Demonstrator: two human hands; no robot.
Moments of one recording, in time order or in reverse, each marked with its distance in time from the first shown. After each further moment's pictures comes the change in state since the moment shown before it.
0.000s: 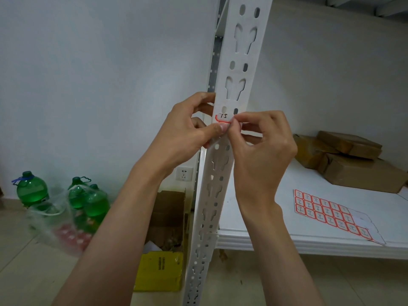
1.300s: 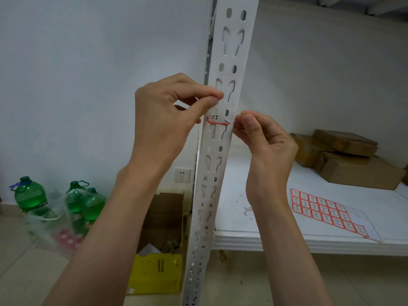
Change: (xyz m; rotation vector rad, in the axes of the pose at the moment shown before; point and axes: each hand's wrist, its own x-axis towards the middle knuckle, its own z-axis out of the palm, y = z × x) left_hand -0.007 0.027 -0.005 0.168 0.308 0.395; right_hand 0.013 0.008 -0.018 0.686 -0.078 0.574
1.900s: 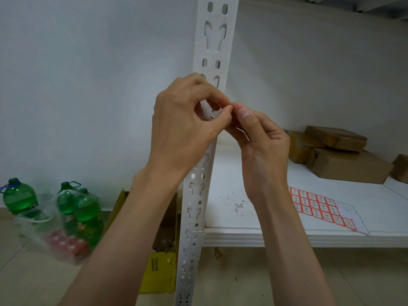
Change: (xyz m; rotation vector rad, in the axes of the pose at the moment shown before) left_hand -0.007 0.011 0.037 0.200 0.000 0.125; right_hand 0.005 -0.009 -0.018 0.157 -0.192 0.046
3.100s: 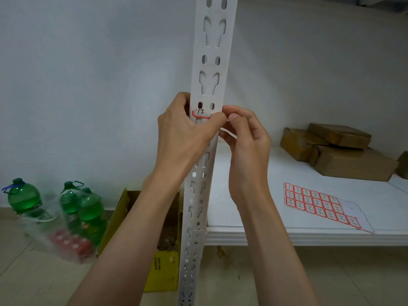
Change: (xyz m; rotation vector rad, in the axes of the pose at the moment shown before) left_hand -0.010 -0.008 0.017 -0.111 -0.034 -0.512; right_hand -0.002 0.018 0.019 -0.139 0.130 0.067
